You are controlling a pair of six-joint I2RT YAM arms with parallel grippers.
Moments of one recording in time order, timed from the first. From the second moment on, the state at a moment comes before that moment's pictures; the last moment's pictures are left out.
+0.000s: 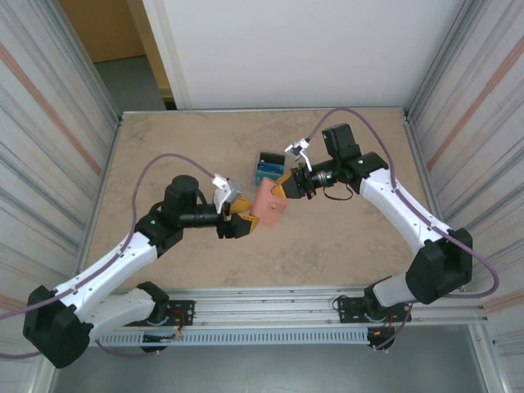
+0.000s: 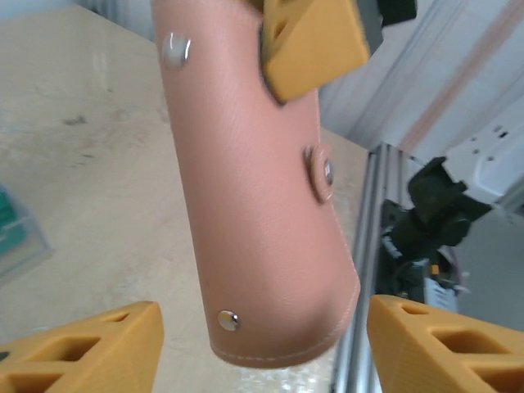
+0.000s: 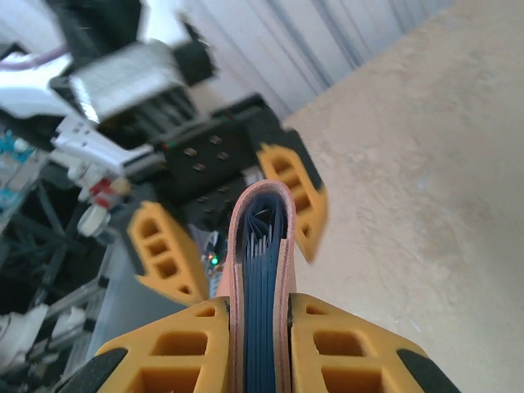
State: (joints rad) left arm -0.62 1.01 0.71 -0.11 0.72 -0.07; right arm 0.43 1.44 1.29 -0.68 -1.18 -0.15
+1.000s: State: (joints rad) left arm -0.64 1.01 0.73 -0.13 0.74 -0.06; right arm 0.51 1.51 1.38 -0.85 -1.08 -0.30
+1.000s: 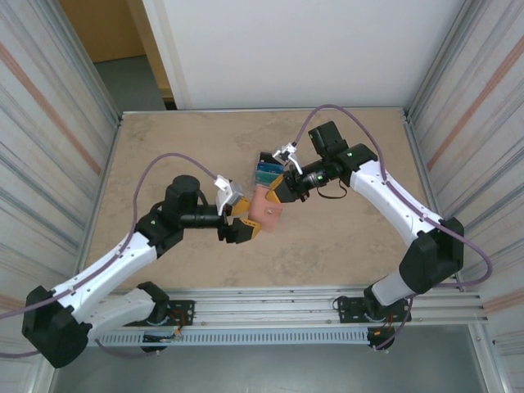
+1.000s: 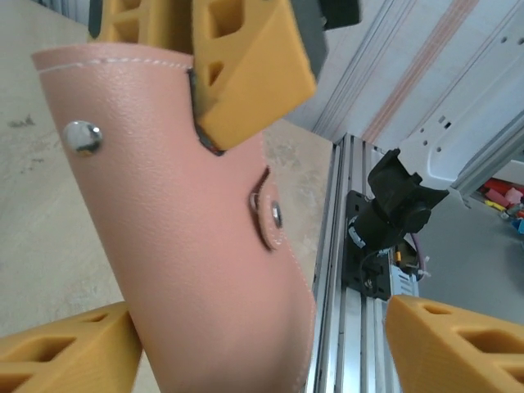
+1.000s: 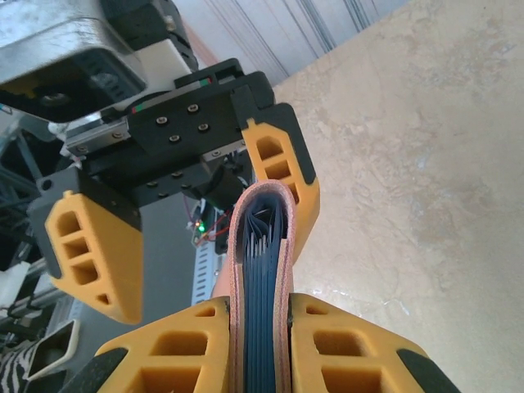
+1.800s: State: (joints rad) left arm -0.64 1.09 0.75 -0.10 0.78 -0.07; right arm 0.52 1.48 1.38 -0.84 -1.06 -0.30
